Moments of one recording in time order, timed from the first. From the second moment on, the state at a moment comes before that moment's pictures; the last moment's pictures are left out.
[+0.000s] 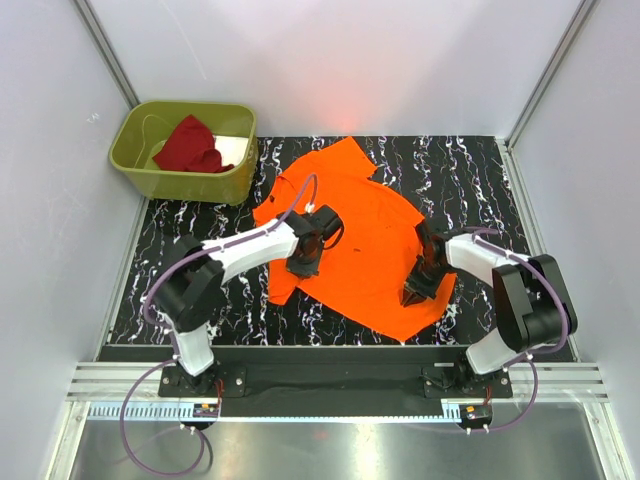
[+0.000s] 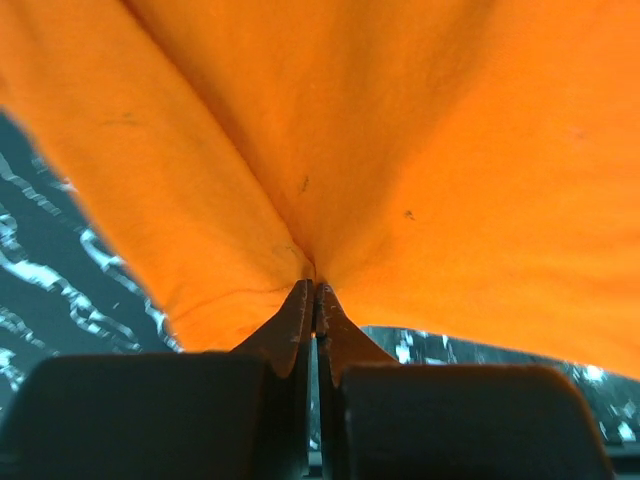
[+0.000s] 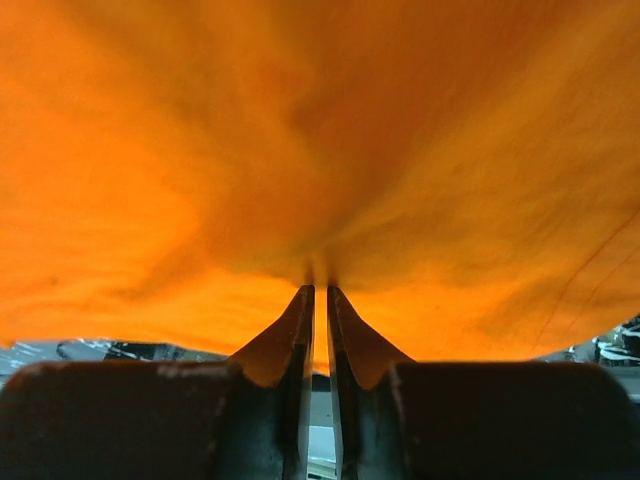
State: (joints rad) left arm -0.79 1.82 1.30 -0.85 -0.22 -0.52; right arm 0.27 1.54 0.81 -0.74 -0.20 0.85
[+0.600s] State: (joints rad) left arm -0.70 1.61 1.14 -0.78 -0.06 -0.47; right arm 0.14 1.66 0.83 -0.77 -0.32 0.89
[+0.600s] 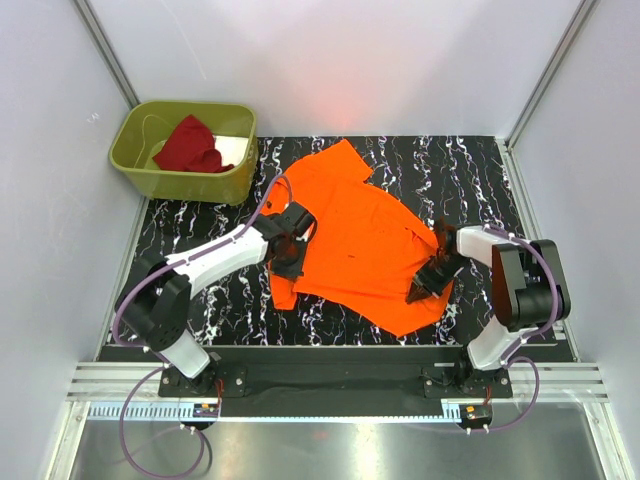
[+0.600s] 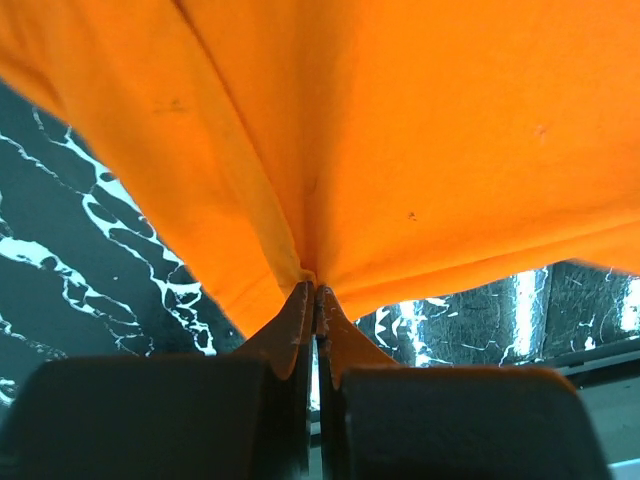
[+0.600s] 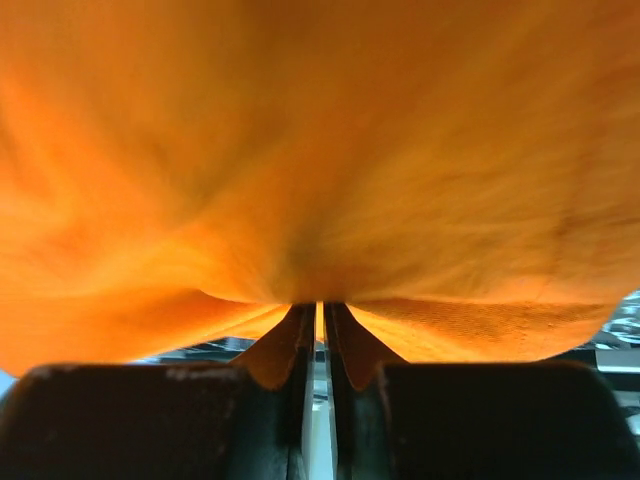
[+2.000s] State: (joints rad) left arm -0.63 1.51 1.06 -0.67 0.10 -0.42; right arm 0.04 1.88 1.18 -0.84 -0.17 0.71
